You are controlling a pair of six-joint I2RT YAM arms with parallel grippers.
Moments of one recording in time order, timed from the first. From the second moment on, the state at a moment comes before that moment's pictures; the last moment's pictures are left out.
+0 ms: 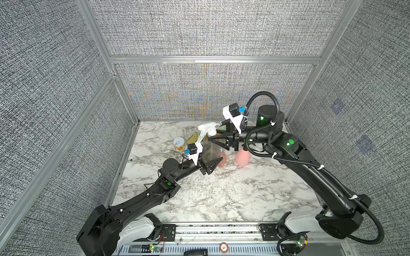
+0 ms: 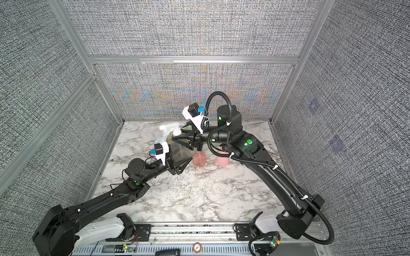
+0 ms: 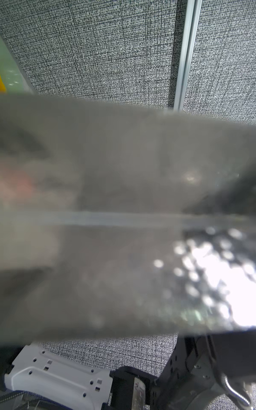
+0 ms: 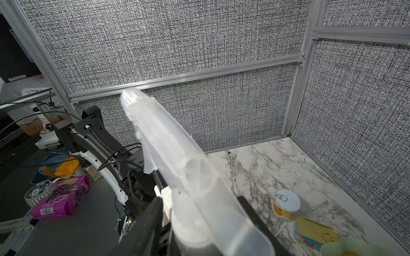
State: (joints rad) left arm -0.74 1.12 0.57 0.84 0.43 -0.17; right arm 0.71 1.39 1.65 -0.37 -0.73 0.03
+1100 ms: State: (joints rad) left arm -0.74 1.08 0.56 0.68 0.18 -0.11; right arm 1.06 1.43 1.52 -0.16 0.30 0.12
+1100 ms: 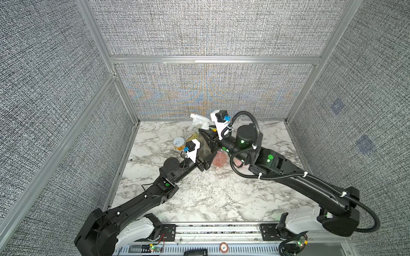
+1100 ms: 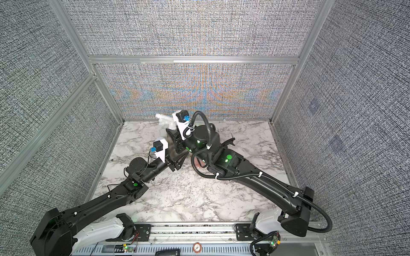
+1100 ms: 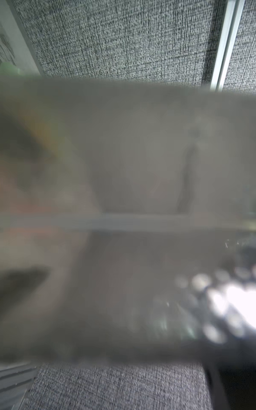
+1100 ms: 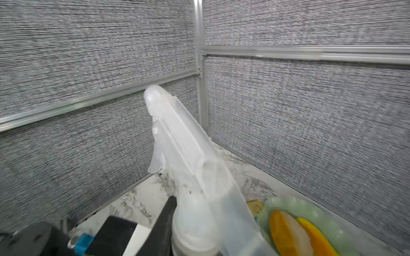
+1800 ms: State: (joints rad) left arm -0.75 1.06 0.54 0.71 0.11 -0.03; right arm 1.14 1.38 1.55 -0.26 0.37 0.18
